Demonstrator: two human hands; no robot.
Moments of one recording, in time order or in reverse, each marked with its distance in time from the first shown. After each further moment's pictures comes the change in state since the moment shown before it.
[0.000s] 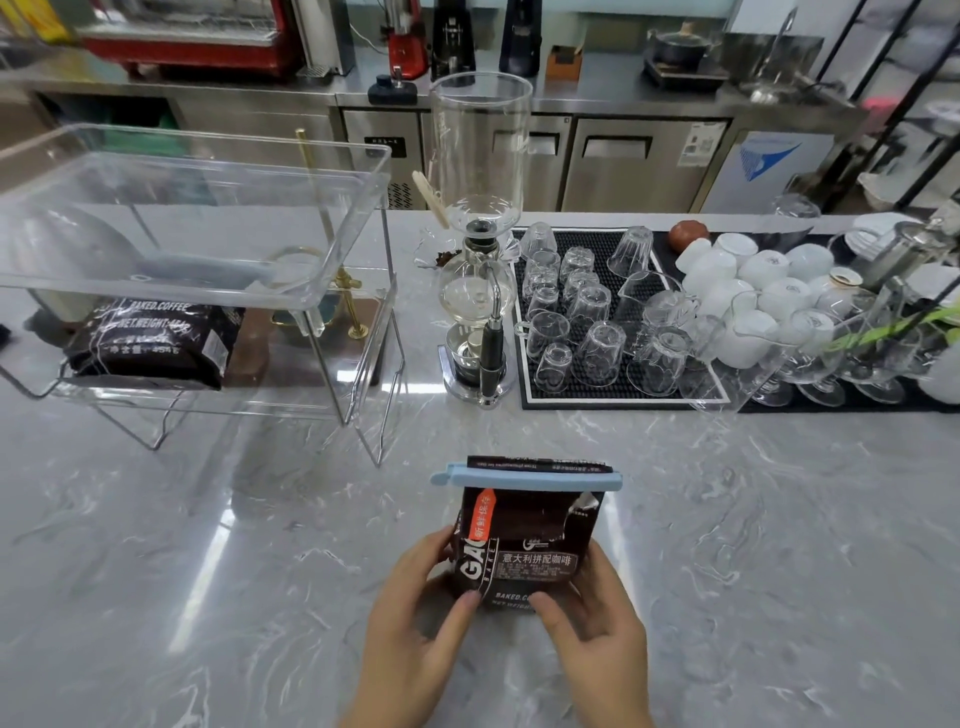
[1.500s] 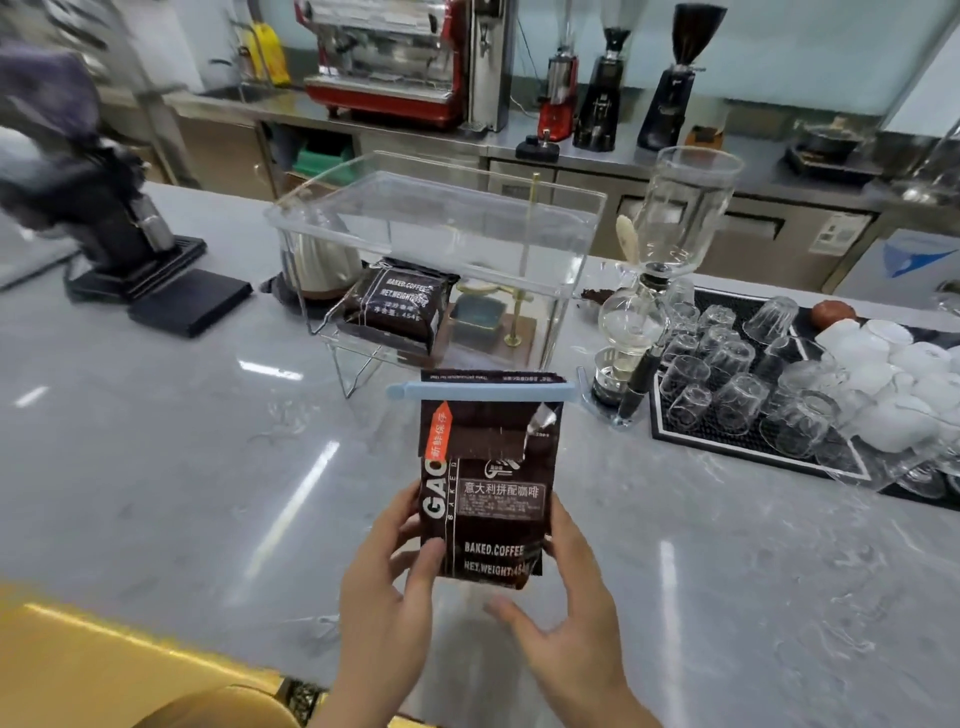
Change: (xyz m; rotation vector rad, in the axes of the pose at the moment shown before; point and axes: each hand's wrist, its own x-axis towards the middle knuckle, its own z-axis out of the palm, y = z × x) left_hand -0.035 0.064 -0.131 0.018 0.430 -0.127; right_hand -0.057 -0.069 0.120 -0.486 -0.459 -0.379
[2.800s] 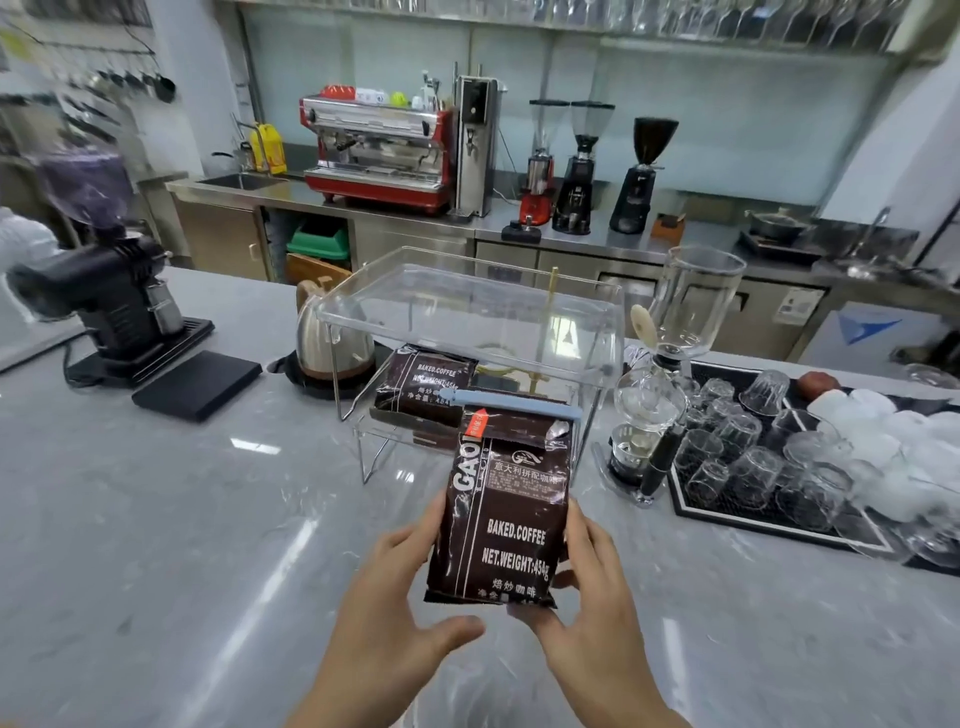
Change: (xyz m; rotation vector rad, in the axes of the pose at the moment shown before) left_hand 0.082 0.022 -0.060 0.274 -0.359 0.187; right_hand 0.070 -0.047 0.024 -0.114 0.057 -0.025
